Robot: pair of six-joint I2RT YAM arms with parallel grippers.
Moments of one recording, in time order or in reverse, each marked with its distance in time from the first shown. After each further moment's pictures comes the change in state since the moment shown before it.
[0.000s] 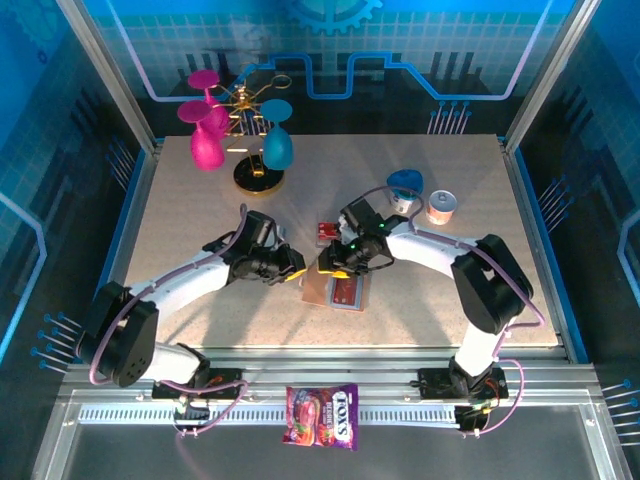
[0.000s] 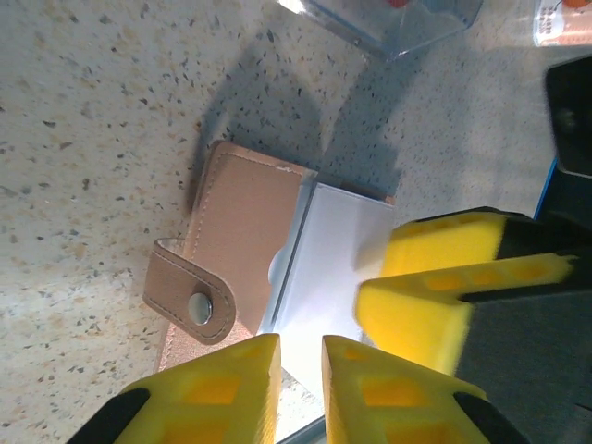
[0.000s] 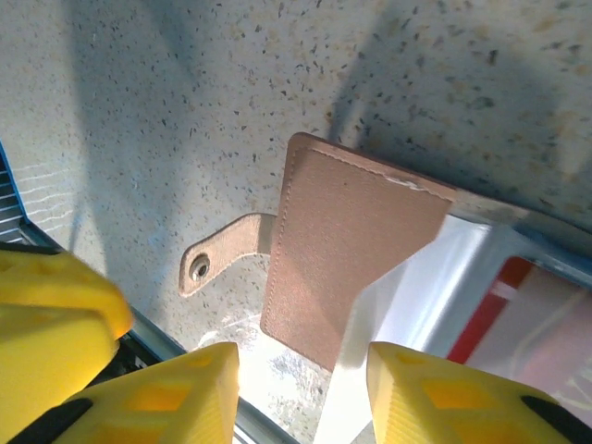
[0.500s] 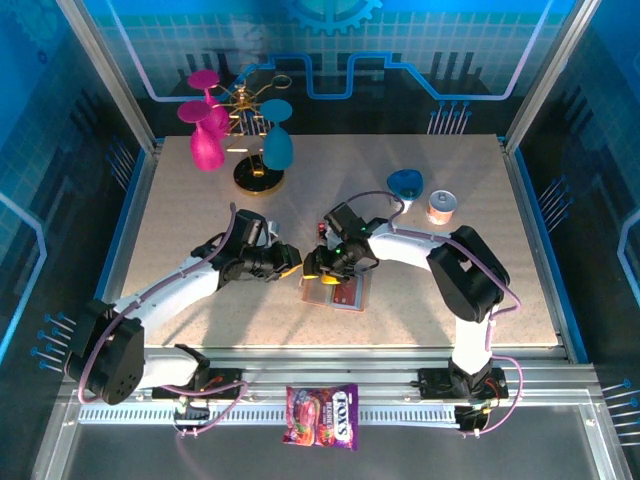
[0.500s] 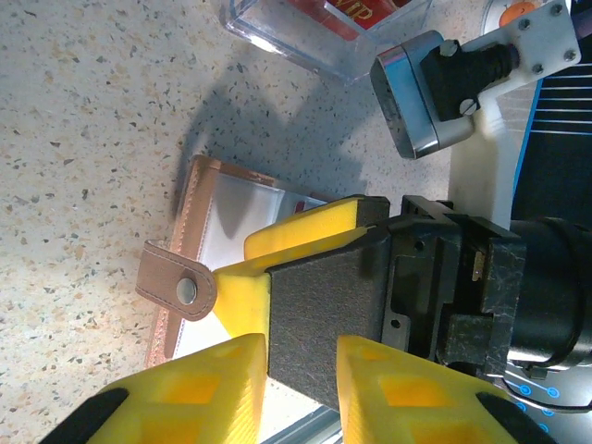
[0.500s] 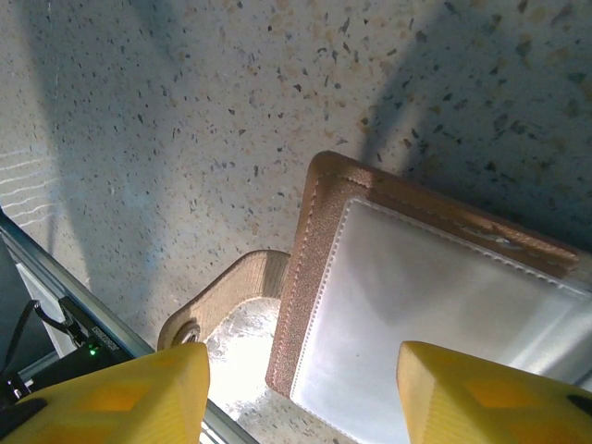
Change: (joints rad) left arm 0.016 -0.087 -0.016 -0.003 -0.007 0.003; right arm 0.052 0.120 0.056 0.048 -0.011 0.031
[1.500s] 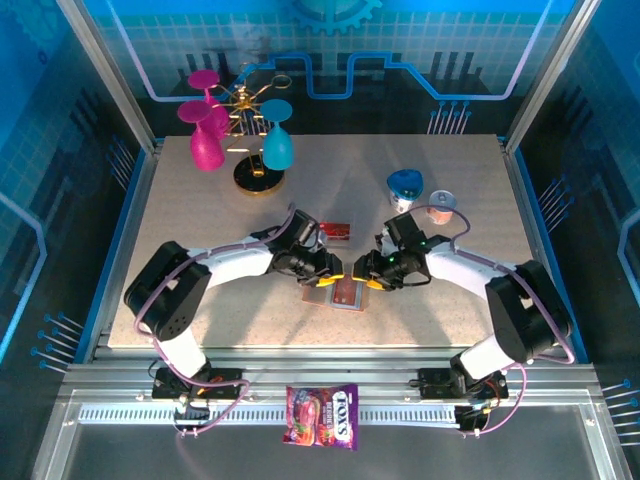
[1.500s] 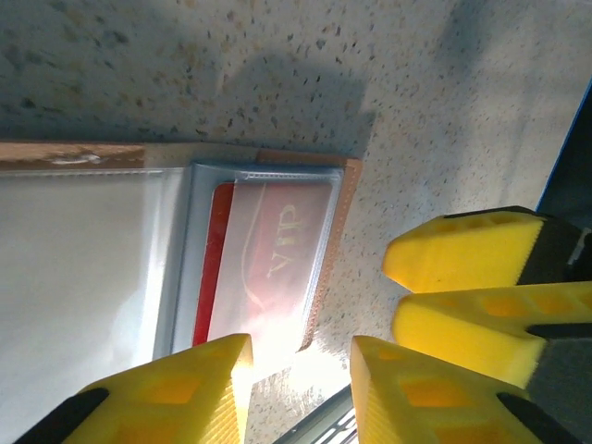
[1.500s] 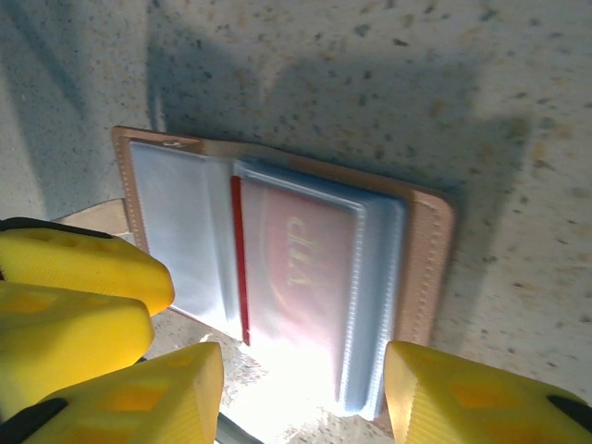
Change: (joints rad) left arm -0.194 0.449 0.219 0.089 0.095 -0.037; right arm -0.251 -0.383 -0.410 0.031 0.012 -0.027
